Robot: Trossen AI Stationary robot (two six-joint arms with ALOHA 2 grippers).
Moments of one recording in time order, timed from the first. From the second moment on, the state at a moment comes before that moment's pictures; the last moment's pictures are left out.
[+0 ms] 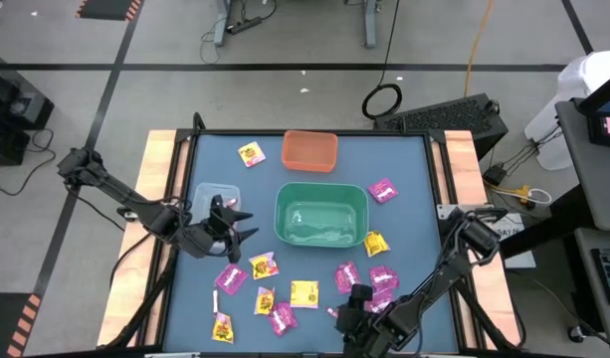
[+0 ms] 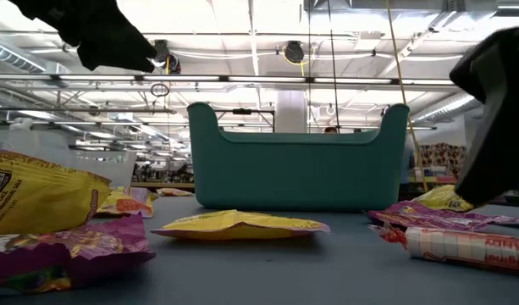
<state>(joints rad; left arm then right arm) -0.53 1.01 0.61 -0.23 -0.78 -0.54 0.82 2.06 1.35 -0.44 0.55 0.92</state>
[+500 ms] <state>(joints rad) -0.53 1.01 0.61 -0.17 -0.78 -0.51 0.81 2.12 1.36 -0.45 0.48 0.97</state>
